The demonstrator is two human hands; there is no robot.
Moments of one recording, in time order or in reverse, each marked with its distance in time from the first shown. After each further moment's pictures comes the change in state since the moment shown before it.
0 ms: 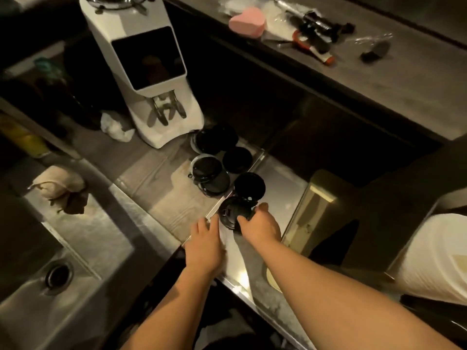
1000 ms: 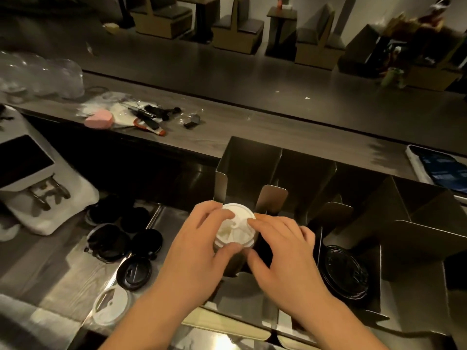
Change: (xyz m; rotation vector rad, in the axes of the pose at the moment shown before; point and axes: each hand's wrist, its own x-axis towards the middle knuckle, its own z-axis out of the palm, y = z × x) left_hand -0.142 0.245 -0.174 -0.434 0.206 0.828; right_hand -0.209 0.148 -0.267 -0.037 0.553 -0.384
